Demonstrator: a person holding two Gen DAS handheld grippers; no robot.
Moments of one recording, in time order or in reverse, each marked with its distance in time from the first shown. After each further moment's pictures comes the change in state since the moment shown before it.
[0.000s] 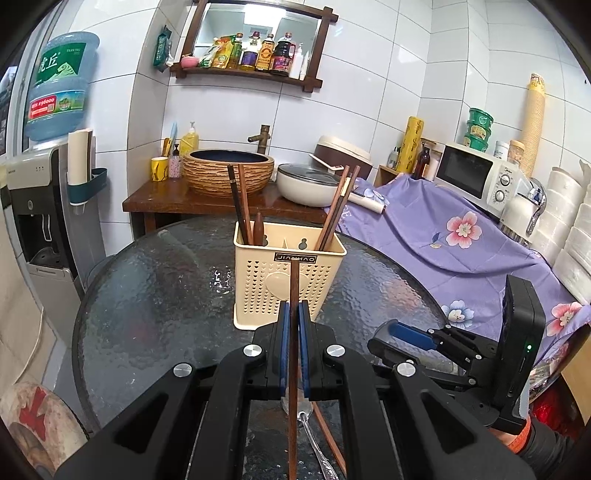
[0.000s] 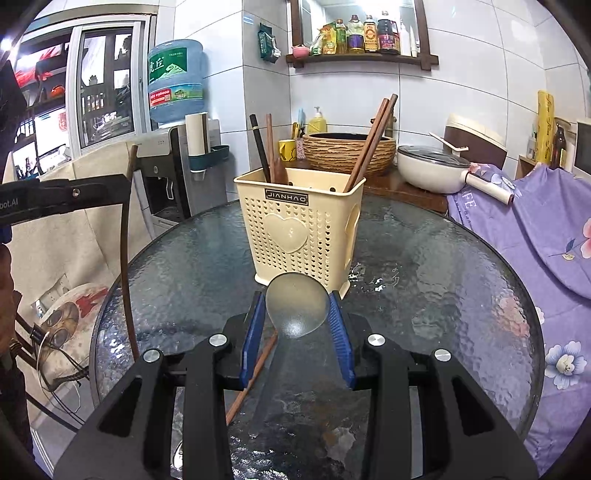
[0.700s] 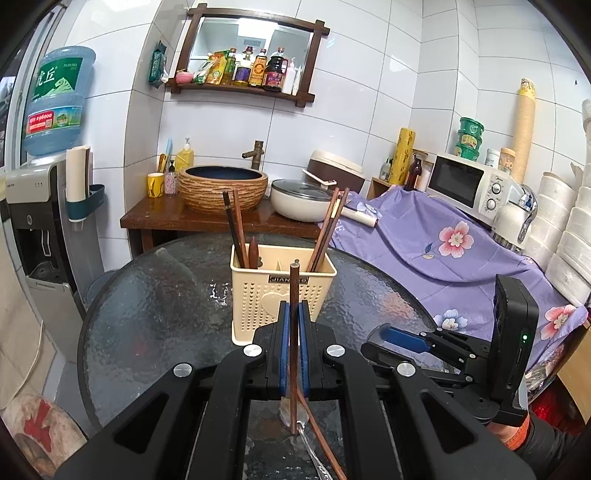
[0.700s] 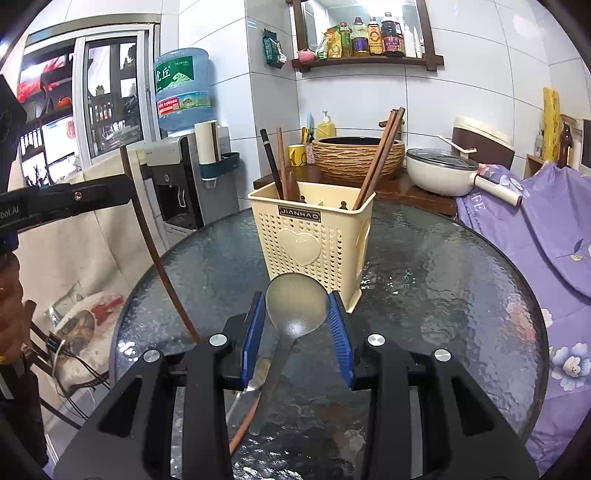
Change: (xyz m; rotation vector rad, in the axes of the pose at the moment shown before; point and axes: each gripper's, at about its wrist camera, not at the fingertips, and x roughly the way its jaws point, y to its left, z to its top) left arm -0.019 0.000 0.015 0.017 -0.051 -0.025; right arm -0.011 -0.001 0.016 0.024 -0.010 0.058
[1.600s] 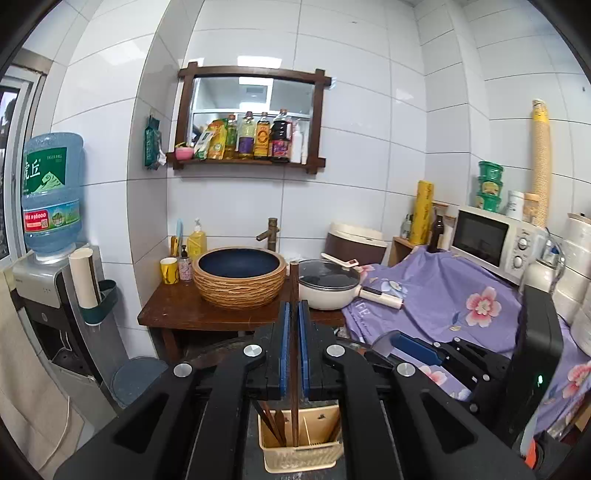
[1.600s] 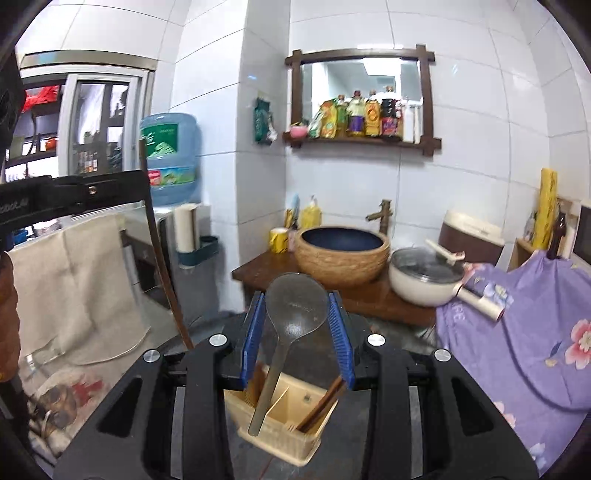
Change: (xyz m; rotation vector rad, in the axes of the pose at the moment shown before) left arm 0.033 -0.011 0.192 0.078 -0.169 0.114; right arm 0.005 -0.006 0.199 -0.084 -0.231 -0.107
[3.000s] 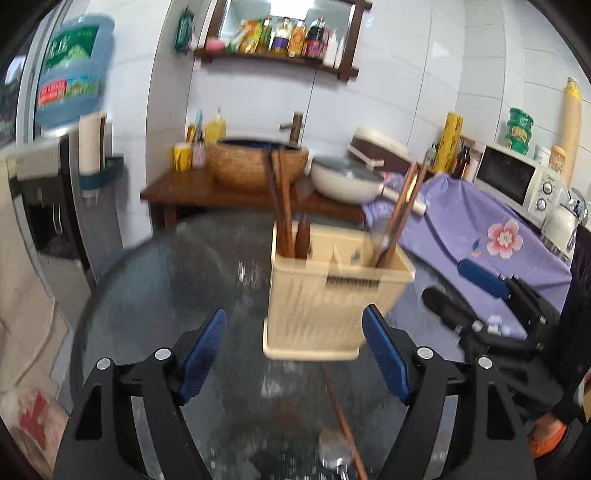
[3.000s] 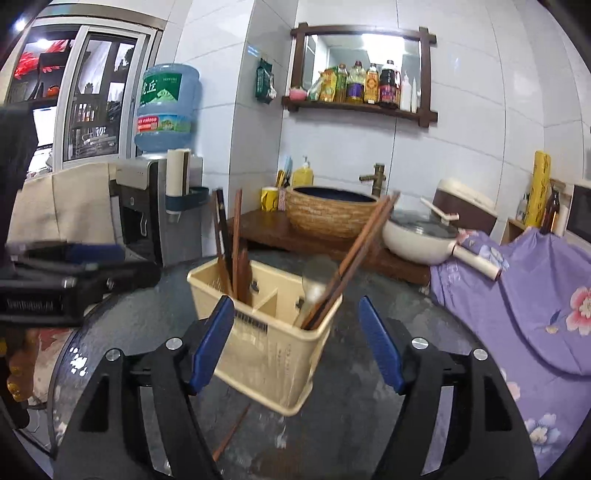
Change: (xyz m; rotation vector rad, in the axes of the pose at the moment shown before) left arm 0.027 0.029 -0.209 -0.138 0.295 0.018; right arm 0.009 0.006 -0.143 -0.047 0.086 -0.032
